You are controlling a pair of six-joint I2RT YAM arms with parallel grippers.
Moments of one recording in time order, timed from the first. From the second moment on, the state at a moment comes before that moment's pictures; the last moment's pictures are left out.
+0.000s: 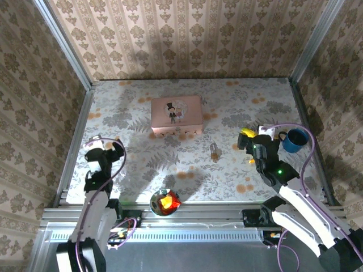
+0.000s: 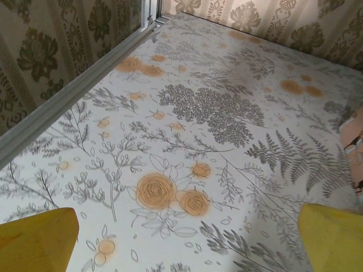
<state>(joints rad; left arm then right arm) 0.05 0.70 0.21 0.12 -0.12 -0.23 0.39 0.75 0.51 -0.27 0.56 0.33</state>
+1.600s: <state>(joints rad) 0.03 1.57 0.38 0.86 0.11 0.08 0.02 1.52 0.38 0.76 0.15 0.08</state>
